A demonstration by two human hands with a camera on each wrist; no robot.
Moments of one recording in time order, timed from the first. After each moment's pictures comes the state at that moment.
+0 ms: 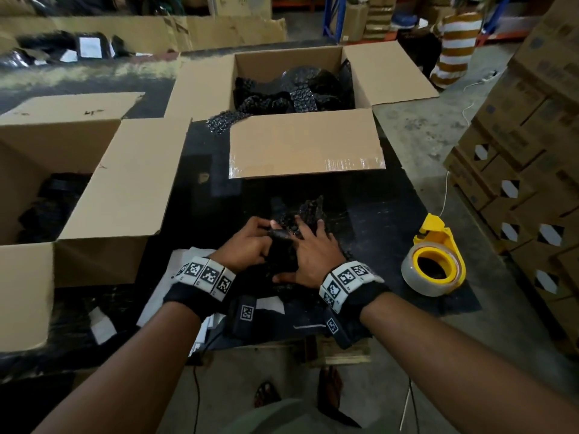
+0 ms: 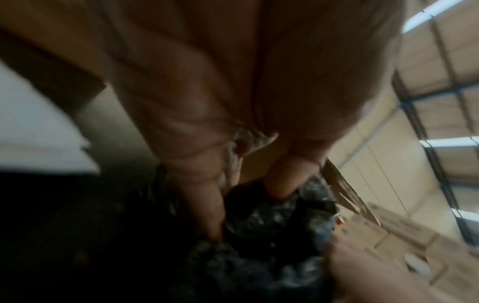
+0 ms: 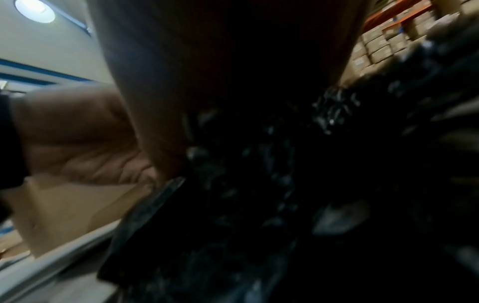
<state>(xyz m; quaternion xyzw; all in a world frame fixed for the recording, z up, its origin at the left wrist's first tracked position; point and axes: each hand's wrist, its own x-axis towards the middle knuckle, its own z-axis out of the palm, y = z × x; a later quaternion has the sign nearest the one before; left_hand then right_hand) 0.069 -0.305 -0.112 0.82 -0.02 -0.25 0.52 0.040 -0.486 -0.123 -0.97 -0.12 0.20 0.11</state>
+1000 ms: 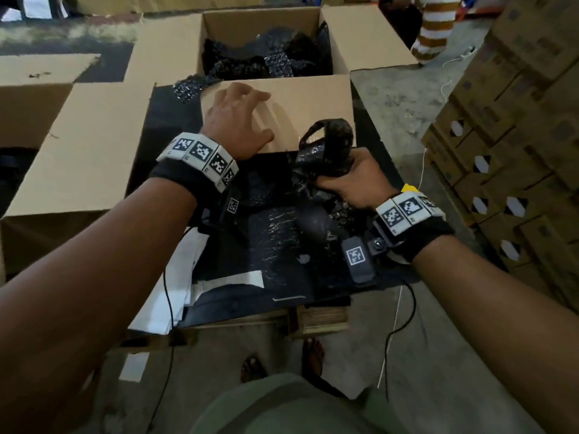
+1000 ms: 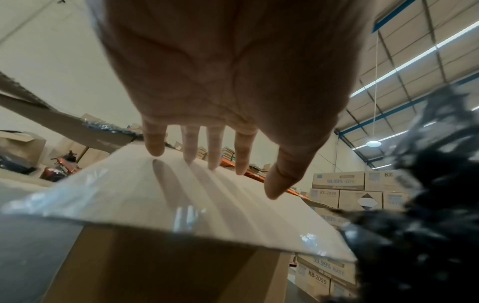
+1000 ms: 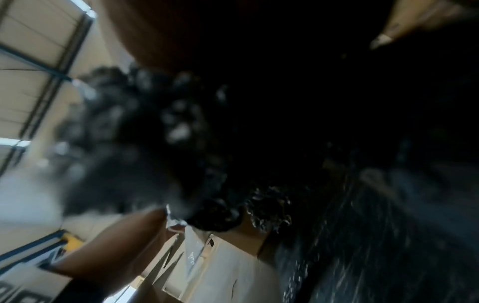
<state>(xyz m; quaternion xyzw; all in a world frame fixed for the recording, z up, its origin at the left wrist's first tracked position) 0.160 -0.351 -0.009 0.96 -0.18 0.02 0.21 0.059 -0.580 -0.051 -0.87 0.03 -0.01 0.49</state>
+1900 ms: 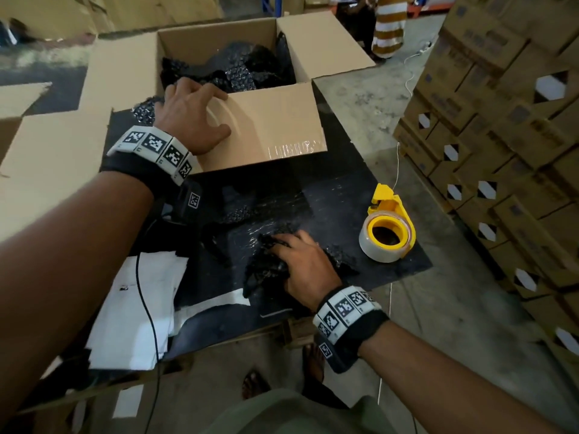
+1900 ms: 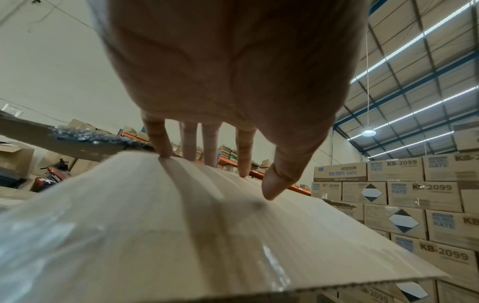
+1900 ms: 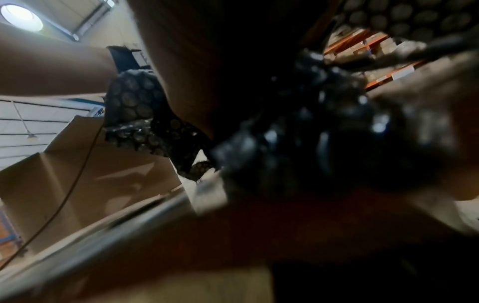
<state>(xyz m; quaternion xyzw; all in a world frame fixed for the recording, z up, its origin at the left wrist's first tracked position) 0.195 -0.349 0.013 0.98 -0.15 0.03 0.15 -0.038 -0.517 -0.112 -0.97 -0.09 -0.01 0.24</state>
